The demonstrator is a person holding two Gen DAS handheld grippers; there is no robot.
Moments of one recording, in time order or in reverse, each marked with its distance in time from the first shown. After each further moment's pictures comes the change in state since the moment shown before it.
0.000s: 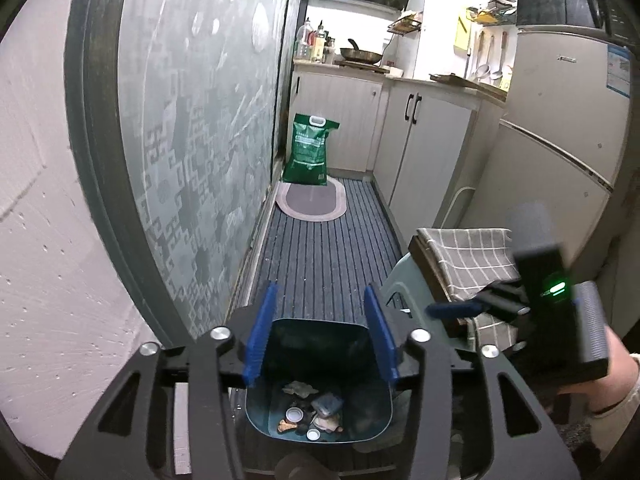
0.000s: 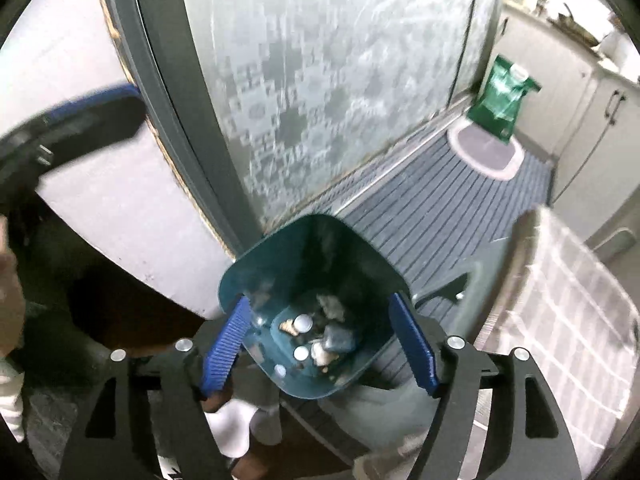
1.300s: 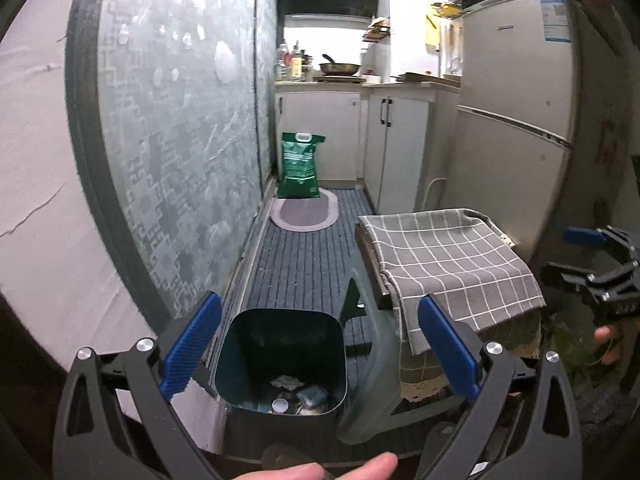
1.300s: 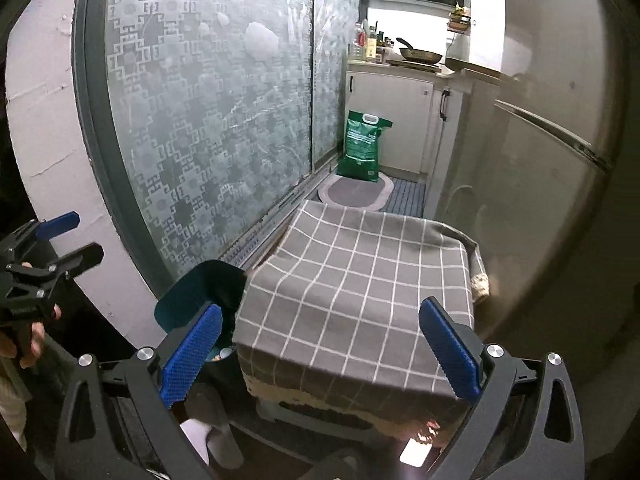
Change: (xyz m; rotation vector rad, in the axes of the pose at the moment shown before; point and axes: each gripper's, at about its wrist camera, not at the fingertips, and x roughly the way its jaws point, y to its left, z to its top) left arm -0.047 -0.104 -0.042 0.088 -0.062 0.063; right arm -0.186 -0.072 -0.149 0.270 -0.321 -0.303
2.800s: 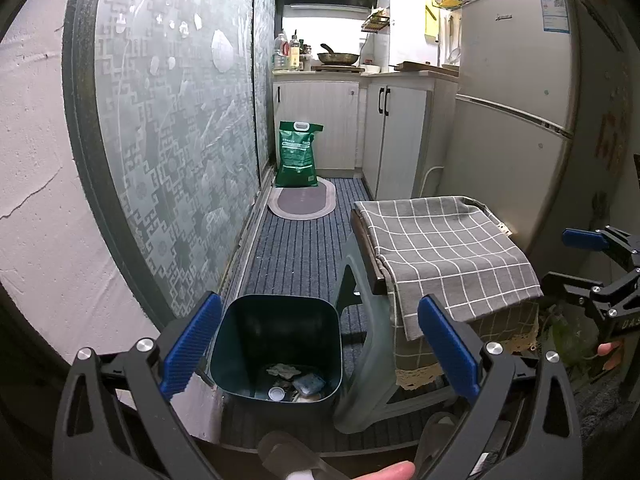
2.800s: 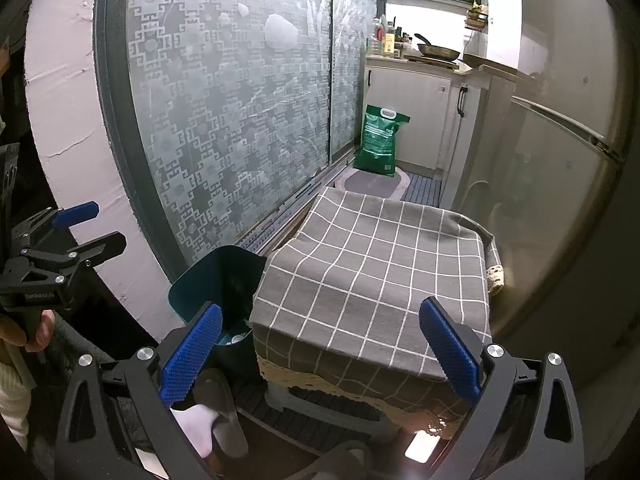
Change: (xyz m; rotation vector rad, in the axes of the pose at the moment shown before) left arm 0.001 -0.007 -0.008 0.002 0.037 -0.009; right arm -0.004 0.008 -0.012 -0.030 0.018 0.057
